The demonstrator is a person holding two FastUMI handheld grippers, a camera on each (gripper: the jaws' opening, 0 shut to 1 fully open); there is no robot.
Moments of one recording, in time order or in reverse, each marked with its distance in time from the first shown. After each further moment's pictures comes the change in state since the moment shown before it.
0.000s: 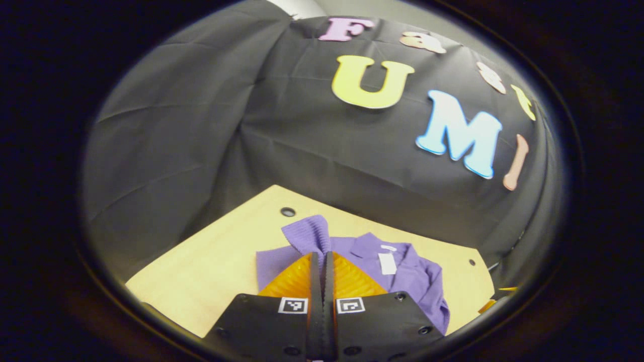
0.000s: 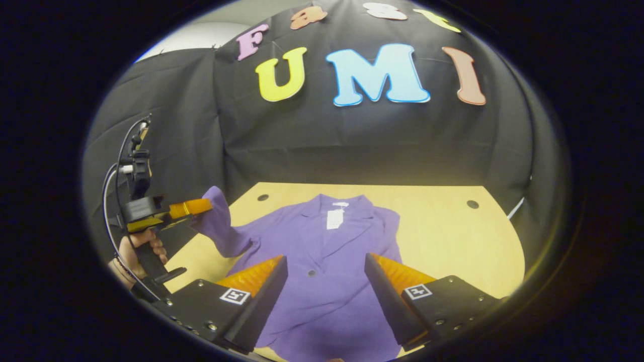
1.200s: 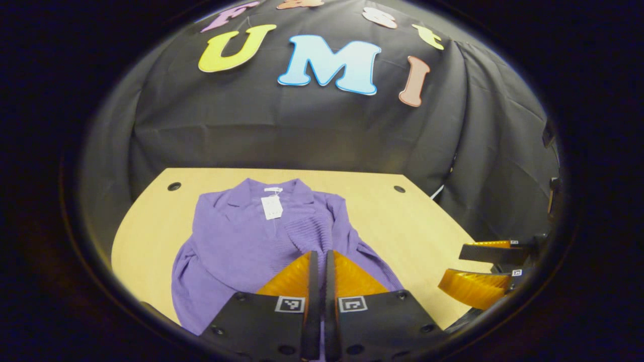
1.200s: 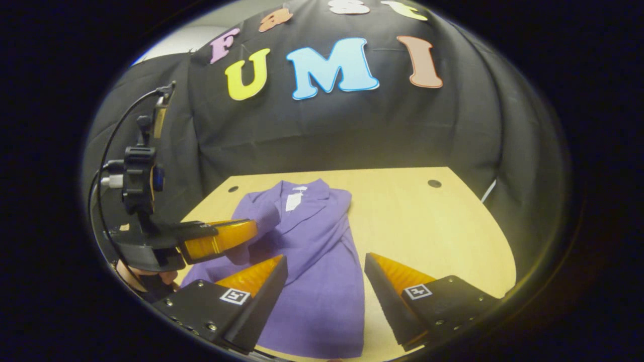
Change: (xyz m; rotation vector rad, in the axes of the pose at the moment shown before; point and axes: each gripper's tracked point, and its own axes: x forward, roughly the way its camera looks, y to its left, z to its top) left arm -0.036 -0.226 -0.163 0.298 0.268 -0.361; right arm -0.043 -0.084 -0.048 0.015 0.042 -0.085
